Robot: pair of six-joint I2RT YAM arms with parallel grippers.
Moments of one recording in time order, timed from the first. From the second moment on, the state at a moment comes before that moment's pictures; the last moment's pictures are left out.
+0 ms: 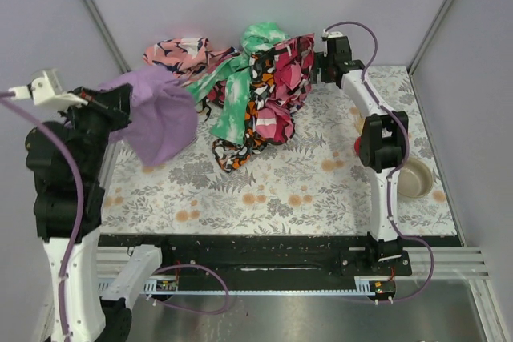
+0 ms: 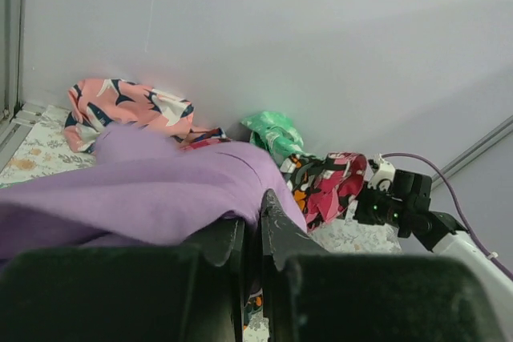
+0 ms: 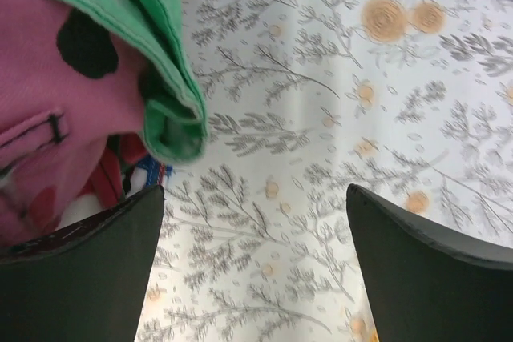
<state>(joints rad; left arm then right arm) -0.04 0.82 1.48 -0.57 0.00 -0.51 0.20 2.35 2.17 -0.47 0.14 0.01</state>
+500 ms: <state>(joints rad) -0.04 0.82 1.06 -0.47 0.06 -0.61 0.20 1.70 1.51 -0.26 0.22 0.19</state>
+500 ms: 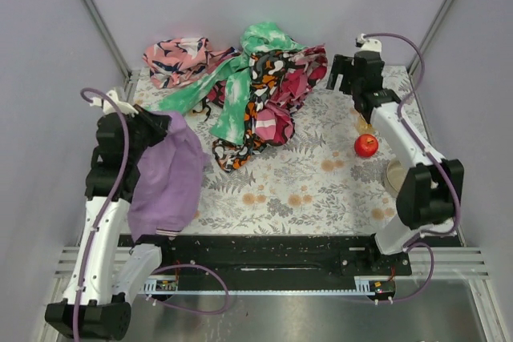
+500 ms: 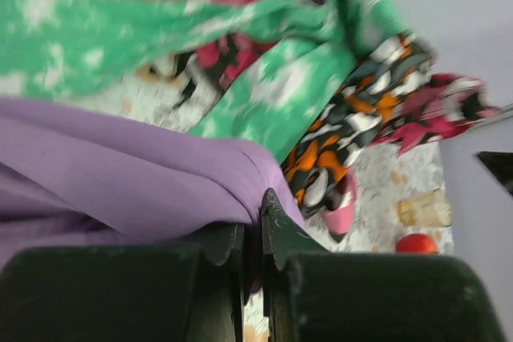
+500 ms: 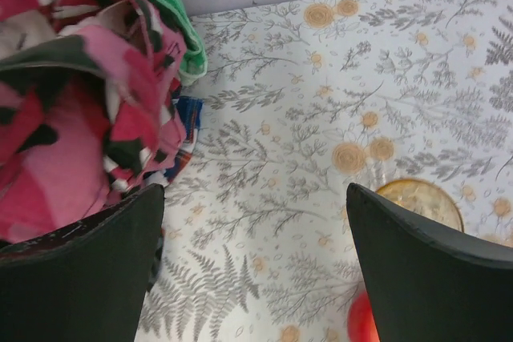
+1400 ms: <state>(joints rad) -0.04 0.47 0.87 -0.53 -0.23 -0.81 0.20 1.13 0.87 -0.08 0.09 0.47</state>
